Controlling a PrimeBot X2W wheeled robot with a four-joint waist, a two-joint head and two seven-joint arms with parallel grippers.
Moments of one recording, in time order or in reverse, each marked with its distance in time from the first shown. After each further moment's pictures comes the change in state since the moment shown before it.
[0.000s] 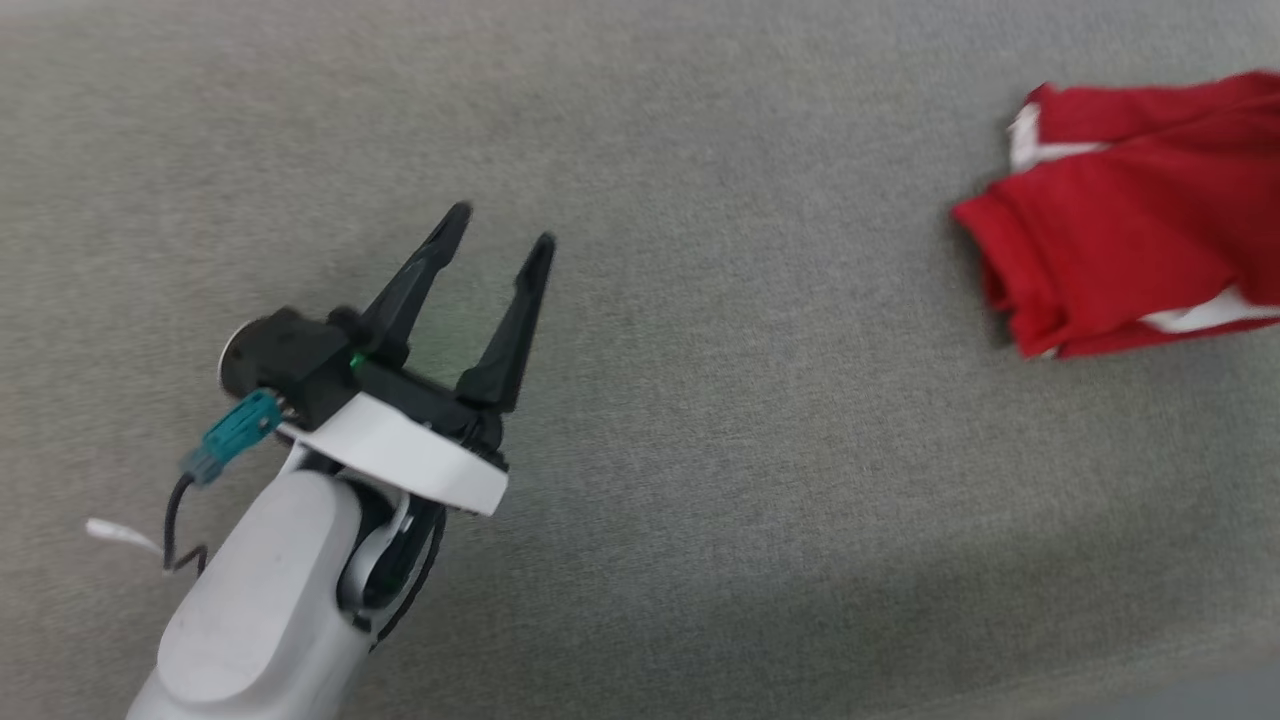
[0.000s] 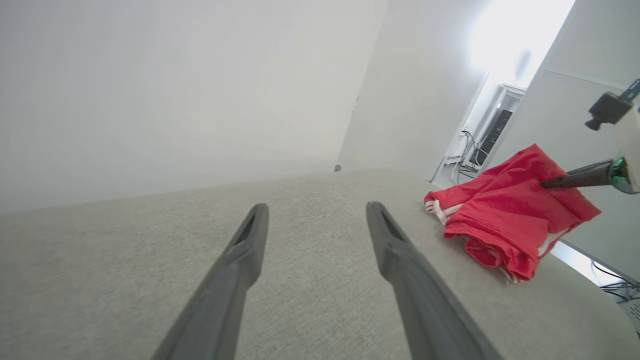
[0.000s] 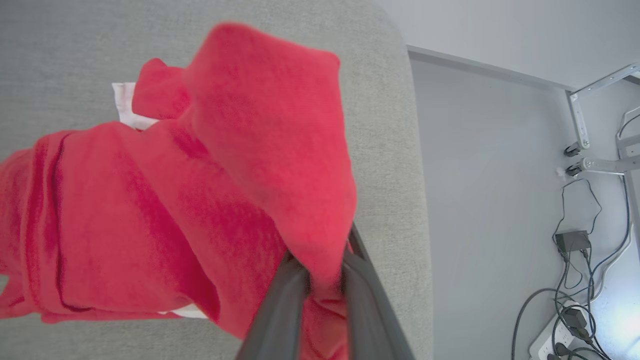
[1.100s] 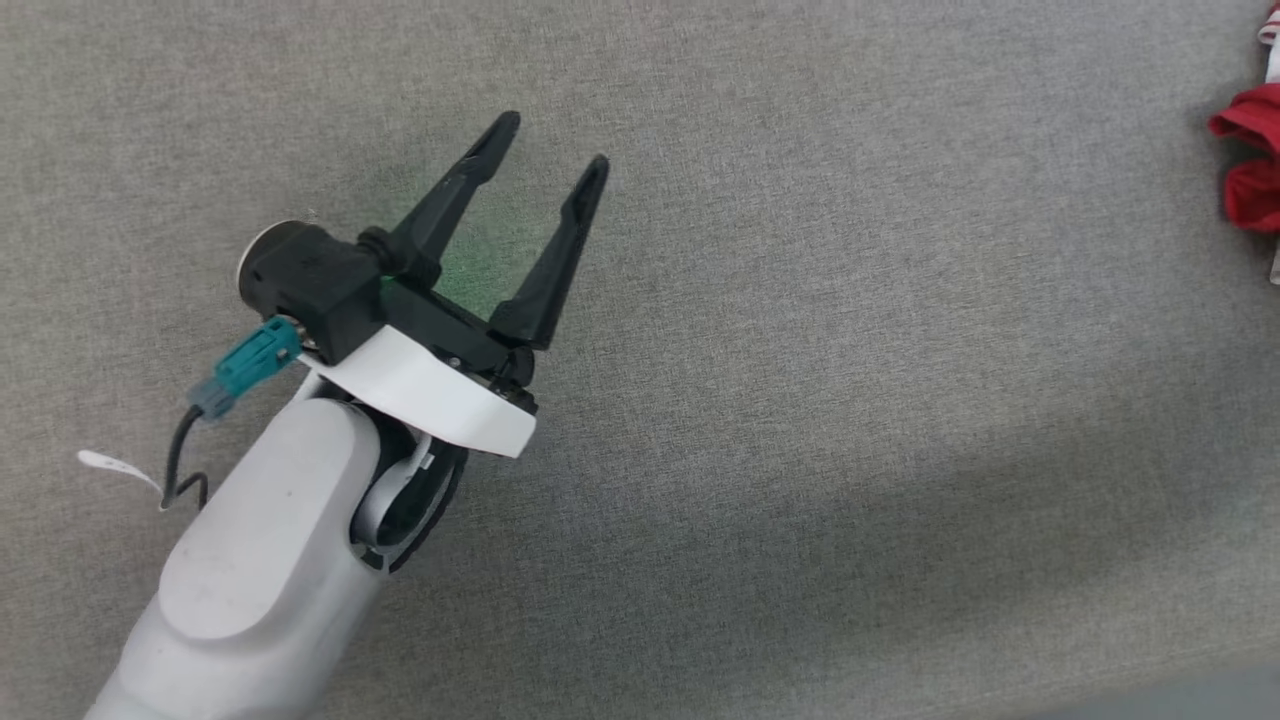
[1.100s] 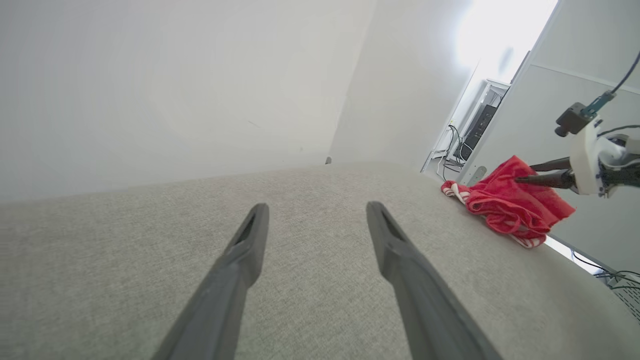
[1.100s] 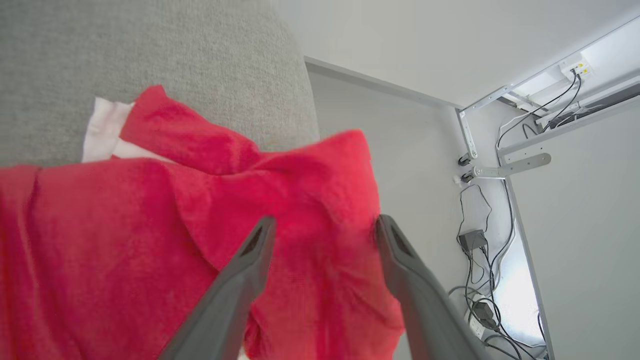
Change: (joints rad) left arm -0.166 0.019 -0.104 -0.005 -0.025 0.000 0.000; right arm -0.236 0.072 -0.046 0.519 -0.322 0.000 -0.396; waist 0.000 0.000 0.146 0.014
